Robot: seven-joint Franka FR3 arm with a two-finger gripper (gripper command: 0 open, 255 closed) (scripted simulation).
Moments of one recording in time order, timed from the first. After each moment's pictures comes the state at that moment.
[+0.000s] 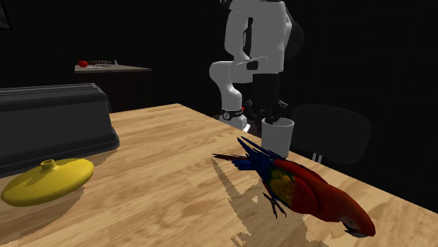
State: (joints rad) arm 0.13 -0.23 0.55 -2.54 0.17 2.47 0.54
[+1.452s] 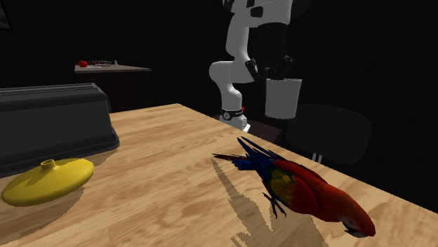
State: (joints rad) arm 0.15 -0.40 0.49 -2.36 0.21 2.13 0.50
